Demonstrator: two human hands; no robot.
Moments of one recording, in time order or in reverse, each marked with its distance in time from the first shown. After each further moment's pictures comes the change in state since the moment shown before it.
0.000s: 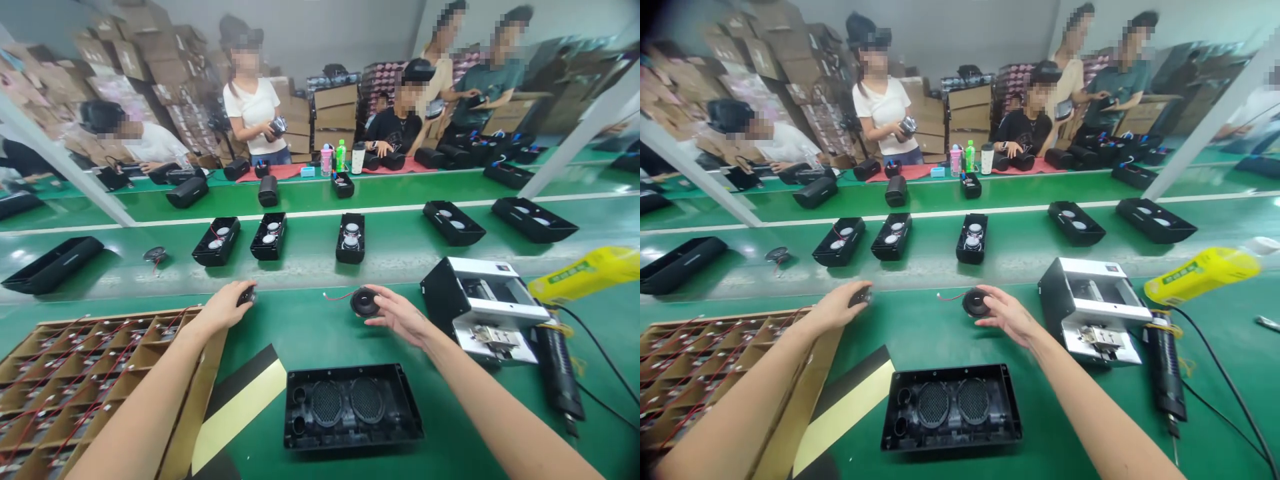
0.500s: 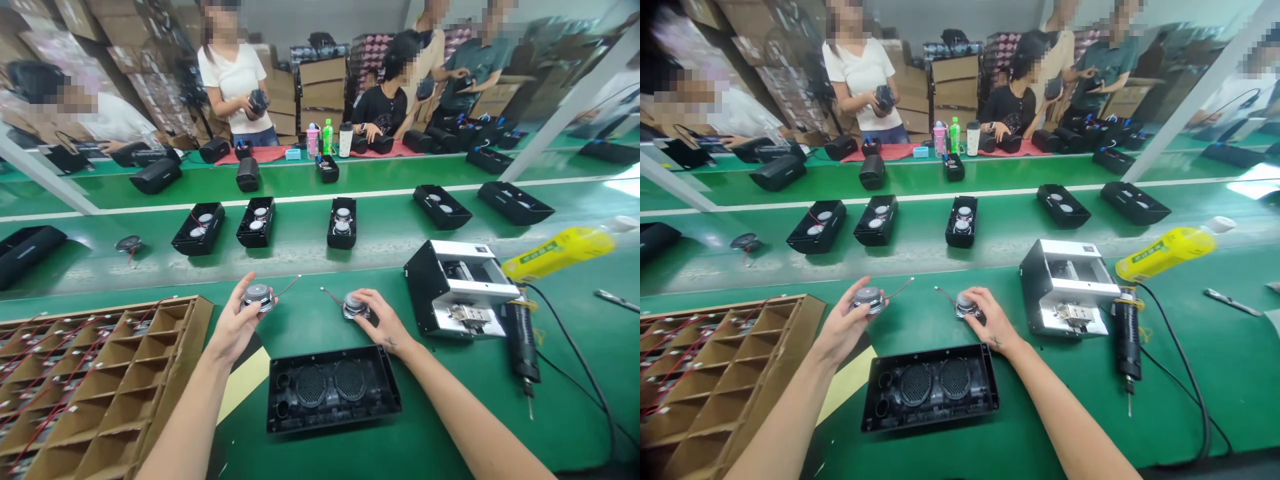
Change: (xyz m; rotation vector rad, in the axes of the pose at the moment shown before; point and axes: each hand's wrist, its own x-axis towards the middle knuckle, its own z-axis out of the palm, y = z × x) left_hand -0.059 0.075 0.078 -1.007 0.115 -0.054; right_hand -0.033 0.060 -0.003 -0.611 0.141 -0.520
